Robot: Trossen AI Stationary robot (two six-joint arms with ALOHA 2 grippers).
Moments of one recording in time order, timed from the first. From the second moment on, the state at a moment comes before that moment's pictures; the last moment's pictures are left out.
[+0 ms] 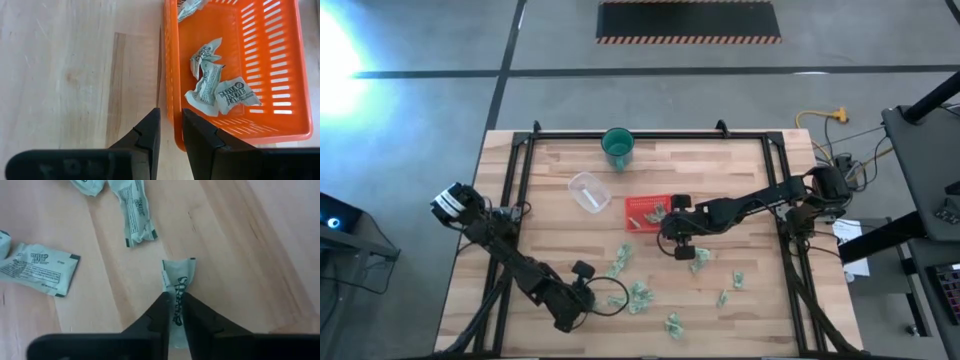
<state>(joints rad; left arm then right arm) -0.76 1.65 0.78 -0.17 -0.26 -0.36 0.11 1.72 1.01 -0.38 0.23 -0.02</state>
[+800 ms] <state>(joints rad) -0.63 1.56 0.81 -0.18 -0.62 -0.07 0.14 1.66 1.01 -0.39 0.24 -0.01</state>
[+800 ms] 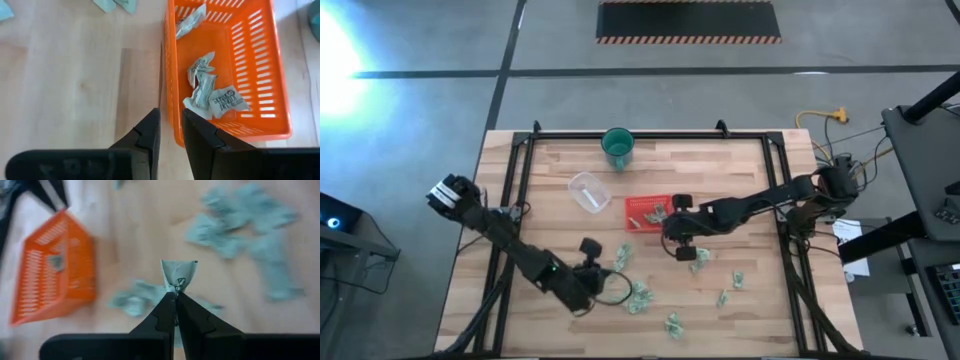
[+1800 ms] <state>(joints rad) -0.07 1.52 0.82 0.05 -0.37 0.28 0.32 1.50 0.91 -0.63 0.32 0.35</state>
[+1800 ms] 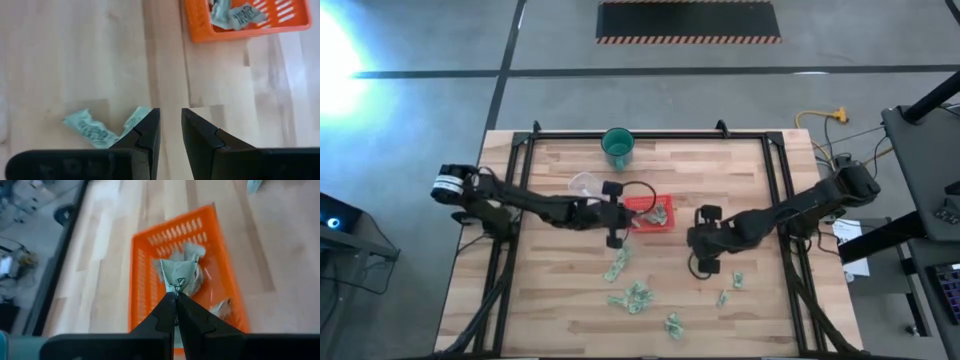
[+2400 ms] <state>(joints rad) -0.05 1.52 0.82 0.09 -0.26 0.29 0.47 1.49 0.84 -0.45 0.39 0.45</state>
